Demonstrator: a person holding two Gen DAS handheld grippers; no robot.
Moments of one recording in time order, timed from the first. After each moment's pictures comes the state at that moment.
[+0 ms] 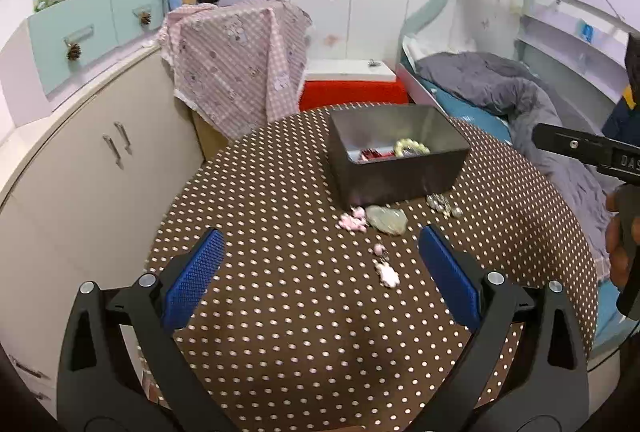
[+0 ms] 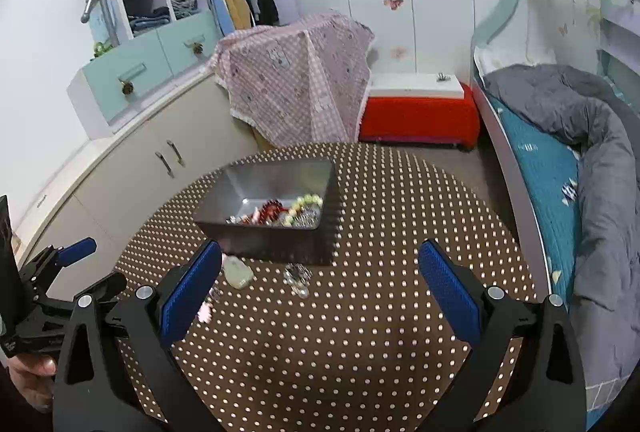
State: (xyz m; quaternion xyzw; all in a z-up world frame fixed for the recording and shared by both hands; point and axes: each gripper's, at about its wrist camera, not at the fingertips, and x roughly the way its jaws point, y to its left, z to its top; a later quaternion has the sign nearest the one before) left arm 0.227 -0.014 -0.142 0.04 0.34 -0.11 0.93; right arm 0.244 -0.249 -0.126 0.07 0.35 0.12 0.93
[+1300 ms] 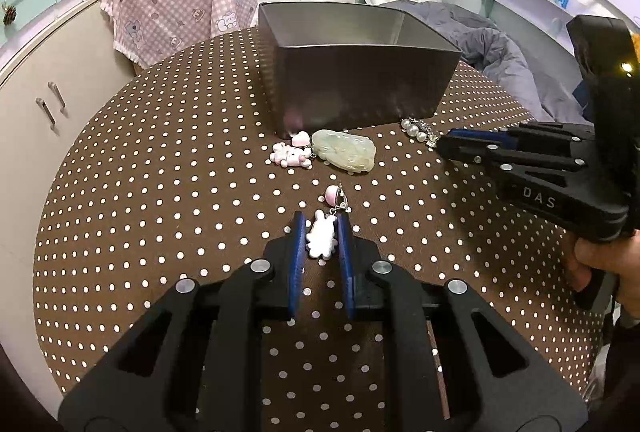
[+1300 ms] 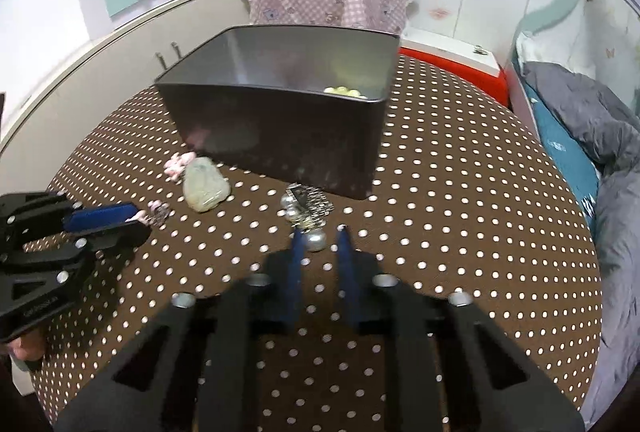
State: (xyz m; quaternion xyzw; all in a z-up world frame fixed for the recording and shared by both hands) left arm 0.260 -0.040 -0.216 0.03 0.42 -0.19 0.89; right arm 0.272 -0.196 -0.216 -0.05 0.42 0.17 0.89
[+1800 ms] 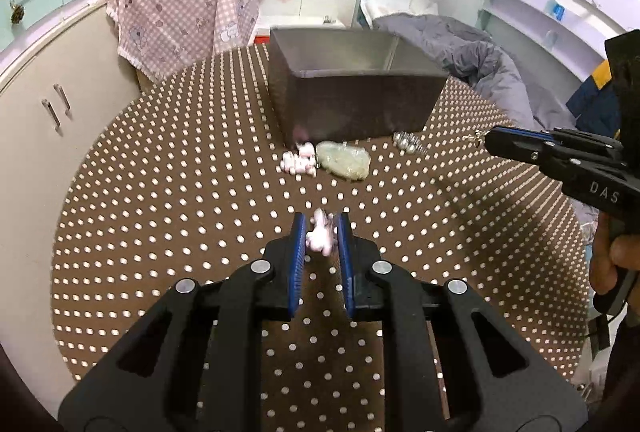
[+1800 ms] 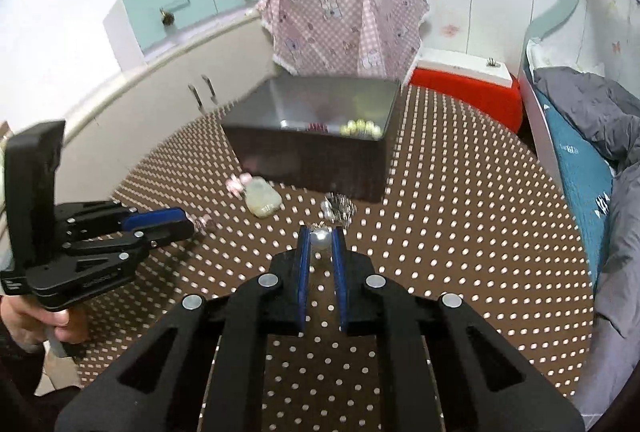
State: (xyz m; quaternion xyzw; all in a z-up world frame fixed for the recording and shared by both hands) left arm 0.247 -0.022 -0.190 0.01 0.40 -0.19 0.90; right arm 0.233 -0.222 -0.163 0.00 0.37 0.20 0.90
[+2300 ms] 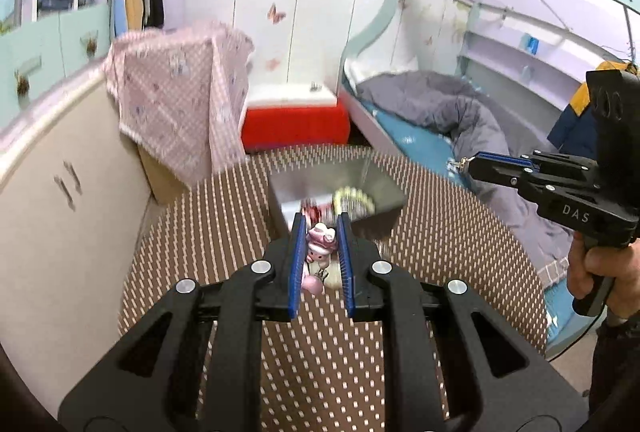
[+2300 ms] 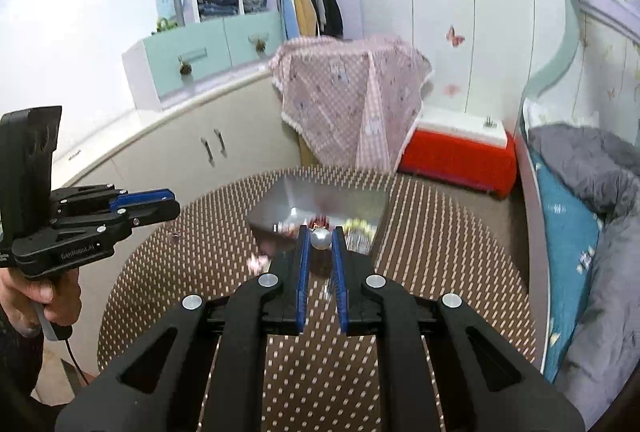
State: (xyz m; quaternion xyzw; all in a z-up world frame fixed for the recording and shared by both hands) left arm 0.249 -0.019 -0.085 0.02 0.30 -0.22 0.93; right arm 0.232 -0.227 -0.078 -0.01 0.28 0.21 0.94
